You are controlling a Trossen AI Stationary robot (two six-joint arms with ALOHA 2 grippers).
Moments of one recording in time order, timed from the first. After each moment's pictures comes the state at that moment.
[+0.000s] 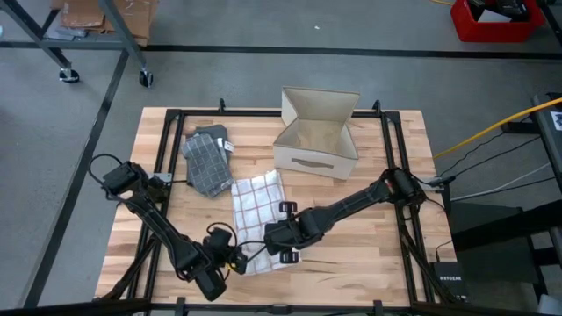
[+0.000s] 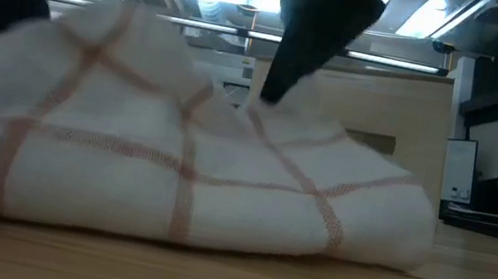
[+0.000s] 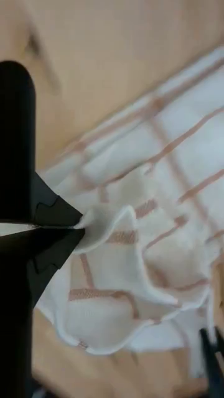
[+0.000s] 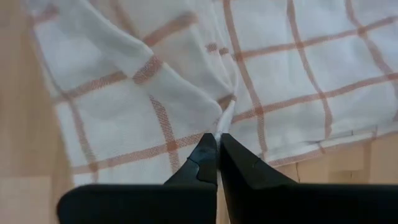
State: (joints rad) left arm -0.83 1.79 1.16 -0.62 -0.75 -1.99; right arm 0.40 2.12 1.80 -0.90 0.24 0.31
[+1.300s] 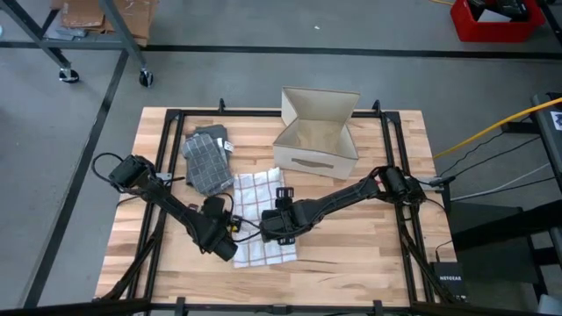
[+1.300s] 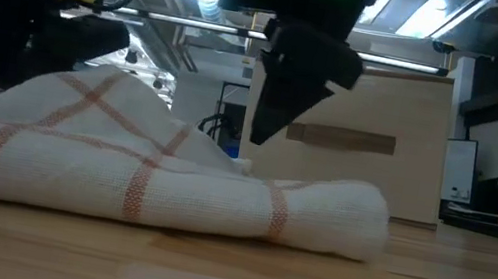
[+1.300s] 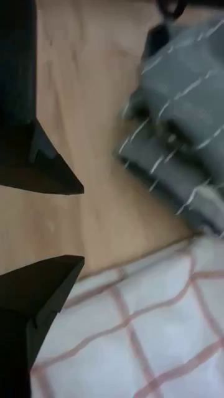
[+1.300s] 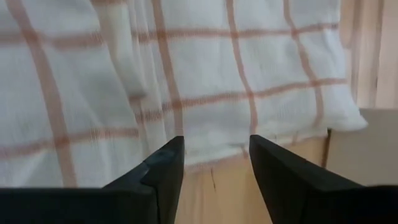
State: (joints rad) left arm -0.59 1.79 1.10 -1.19 -0.58 -2.03; right arm 0.32 2.19 1.80 -0.94 0.44 0.18
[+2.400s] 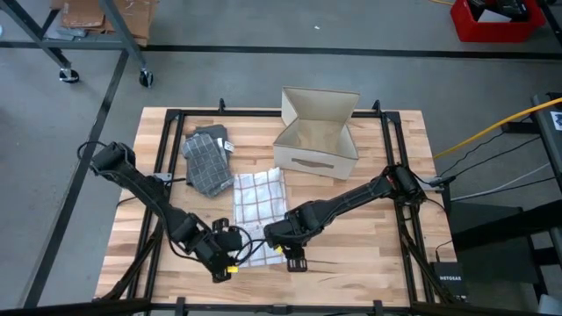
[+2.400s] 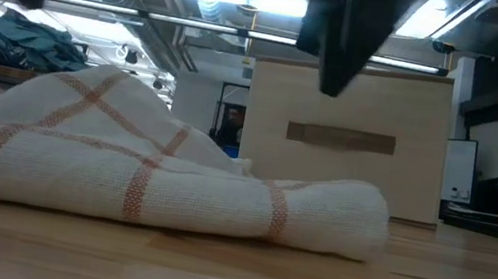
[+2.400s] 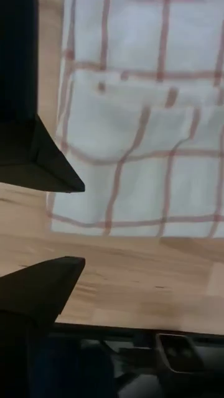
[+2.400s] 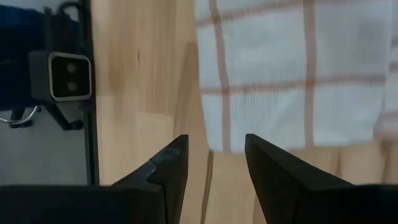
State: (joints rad) left arm -0.69 1.55 1.10 -0.58 -0.28 -0.83; right arm 0.37 2.10 1.80 -0.95 -0.23 0.37
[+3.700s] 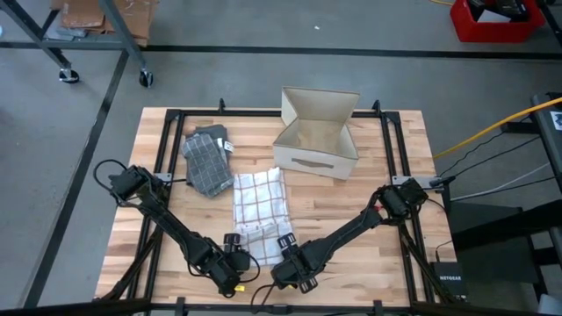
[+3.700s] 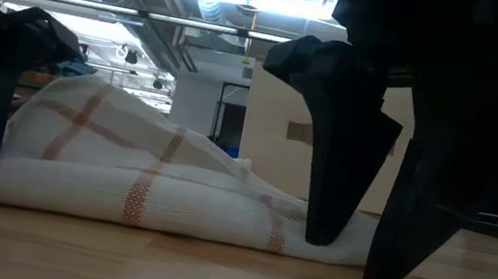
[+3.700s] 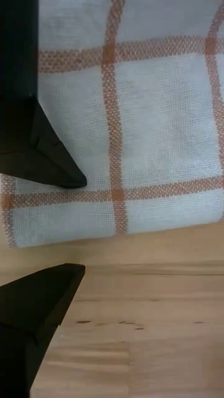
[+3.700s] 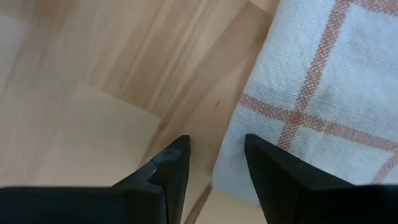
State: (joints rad) left arm -0.74 1.89 1.11 -0.40 -0.32 -0.68; right arm 0.54 2.32 1.80 -0.86 0.11 0.05
